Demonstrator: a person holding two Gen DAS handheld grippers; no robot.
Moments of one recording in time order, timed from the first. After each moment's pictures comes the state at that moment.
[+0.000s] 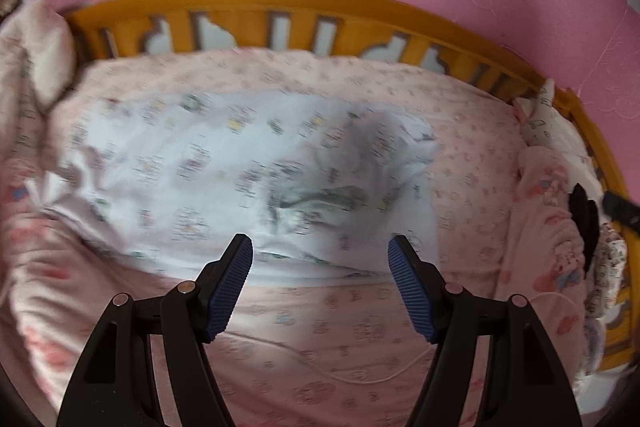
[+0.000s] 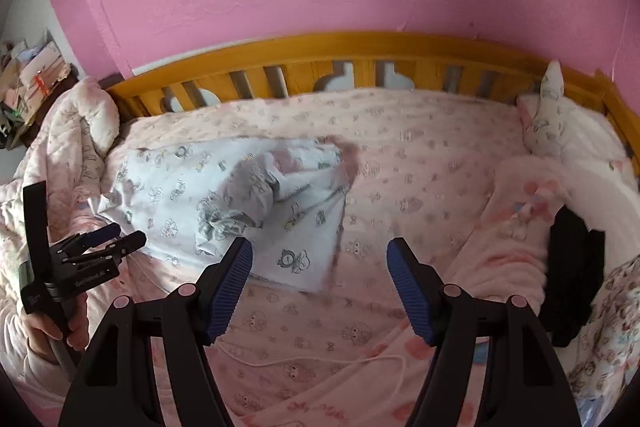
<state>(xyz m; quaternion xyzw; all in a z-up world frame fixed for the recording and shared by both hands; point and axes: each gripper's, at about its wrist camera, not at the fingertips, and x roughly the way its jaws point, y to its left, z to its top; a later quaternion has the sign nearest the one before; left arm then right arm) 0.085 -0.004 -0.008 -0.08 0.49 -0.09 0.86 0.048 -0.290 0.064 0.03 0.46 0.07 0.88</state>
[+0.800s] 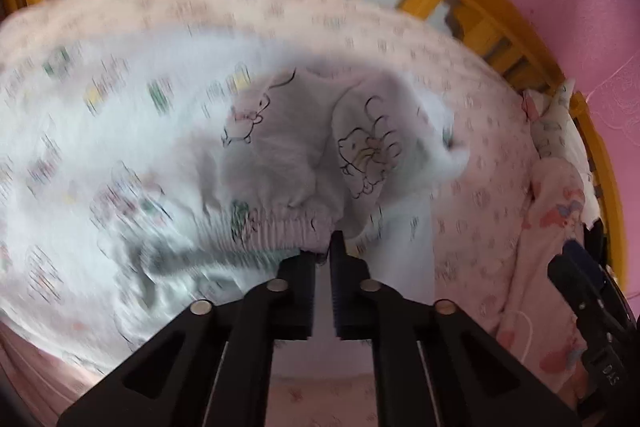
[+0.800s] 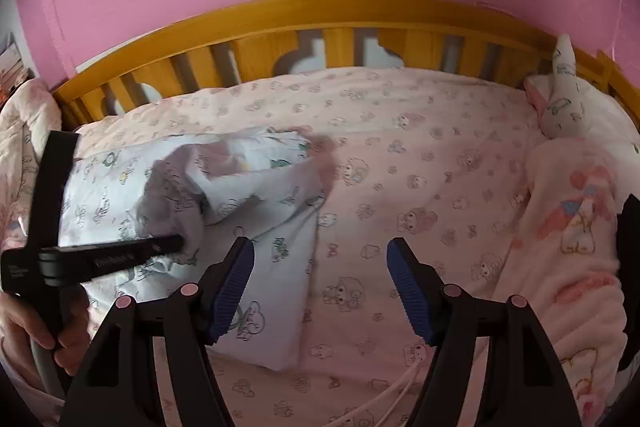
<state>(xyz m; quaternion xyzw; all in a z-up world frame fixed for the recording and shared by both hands) 0.207 -0.061 -0.107 -0.13 0.53 -0.12 0.83 0.127 -0.284 -0.061 0.03 0.42 0.01 0.91</state>
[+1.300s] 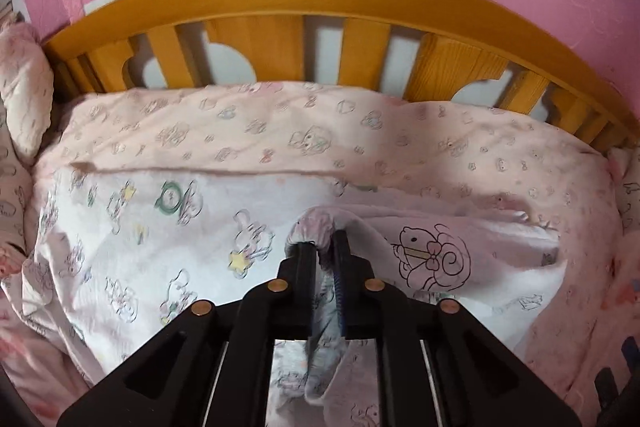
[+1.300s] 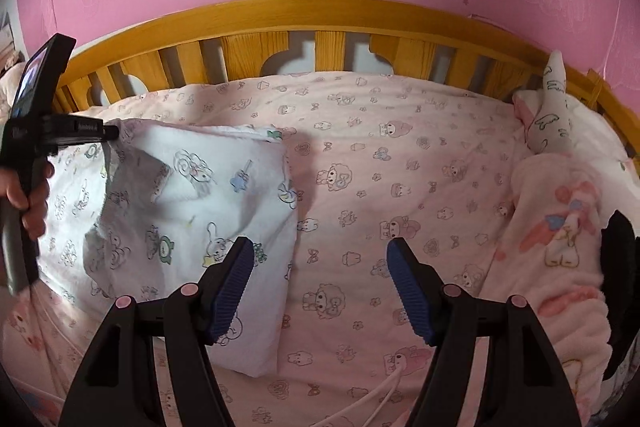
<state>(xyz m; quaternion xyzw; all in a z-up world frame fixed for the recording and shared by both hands) 0.284 0.004 -0.070 -0.05 0.48 0.02 0.87 0.128 -0.277 -0.063 -0.02 0.41 -0.01 0.91</state>
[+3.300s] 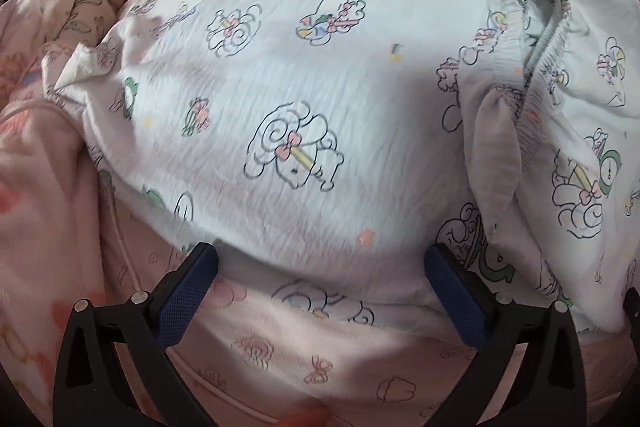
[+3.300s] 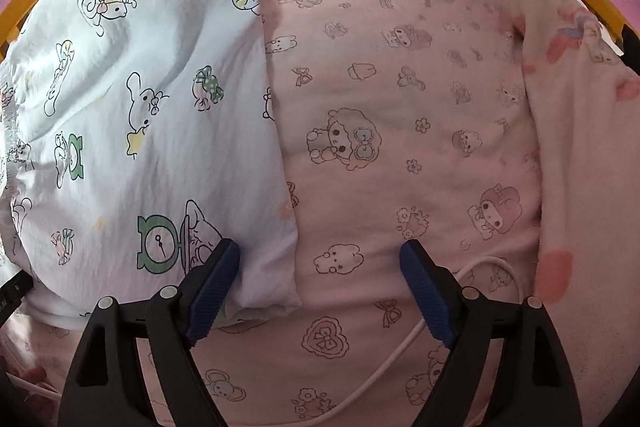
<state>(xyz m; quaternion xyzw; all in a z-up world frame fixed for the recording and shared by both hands) 0.126 0.049 -0.203 -0.05 0.57 0.18 0.80 0.121 -0.252 -0.203 0.05 0.53 -0.14 0.84</state>
